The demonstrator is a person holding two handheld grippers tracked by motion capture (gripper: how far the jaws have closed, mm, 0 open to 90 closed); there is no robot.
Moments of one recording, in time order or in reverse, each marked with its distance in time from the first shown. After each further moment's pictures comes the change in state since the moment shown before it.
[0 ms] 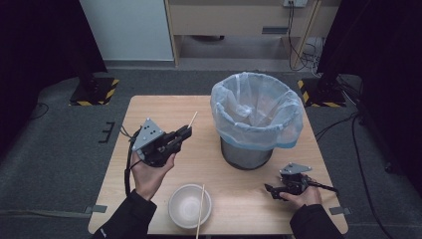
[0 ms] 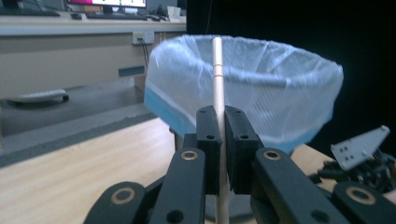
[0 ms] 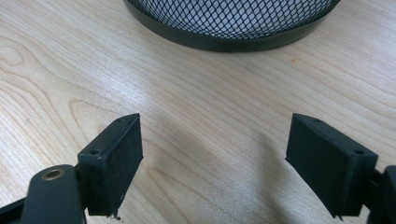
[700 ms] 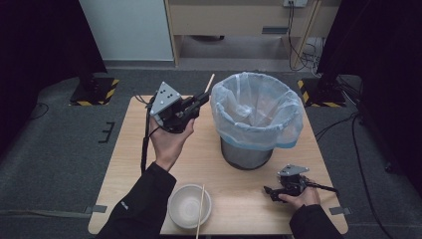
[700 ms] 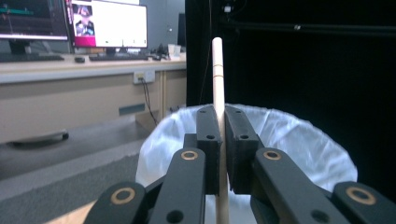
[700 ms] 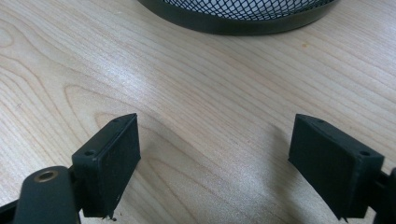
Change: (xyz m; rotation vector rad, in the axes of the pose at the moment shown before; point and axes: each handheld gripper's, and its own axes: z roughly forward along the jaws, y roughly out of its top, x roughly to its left) left arm -0.008 0.069 0.051 -0.136 -0.009 0.021; right arm 0.002 -0.004 0.005 0.032 -0.002 -0.008
